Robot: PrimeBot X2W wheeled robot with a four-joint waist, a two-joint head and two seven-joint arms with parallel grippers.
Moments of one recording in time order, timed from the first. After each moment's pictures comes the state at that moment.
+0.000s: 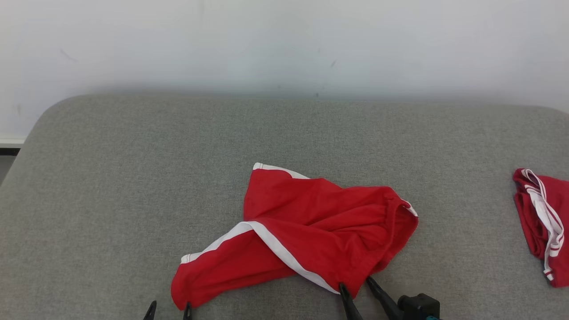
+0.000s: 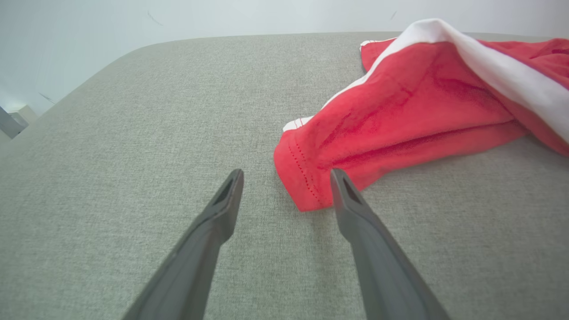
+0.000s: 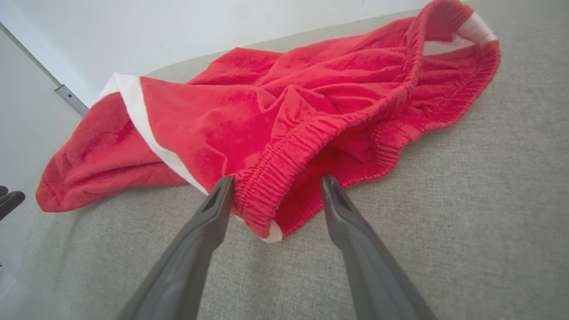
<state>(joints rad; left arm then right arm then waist) 0.06 0.07 -0.09 0.36 -0.06 -0.02 -0.26 -0.08 -0.05 0.32 0.53 0.32 0.13 -0.26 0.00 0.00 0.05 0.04</state>
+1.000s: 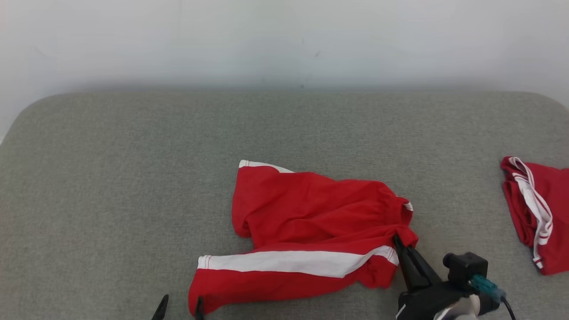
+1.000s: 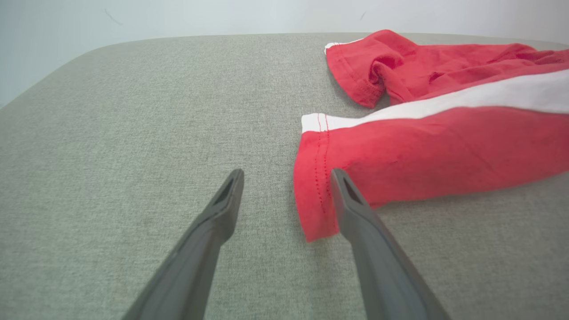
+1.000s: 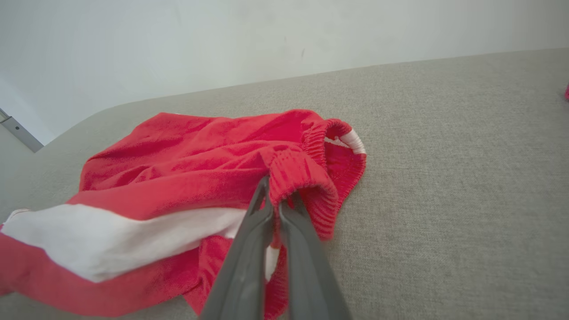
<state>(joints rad) 0.05 0.05 -0.10 0.35 -0.06 -0.05 -0.26 -0.16 -0.20 0.27 0.47 0.45 0.13 -0.26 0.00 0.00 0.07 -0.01</state>
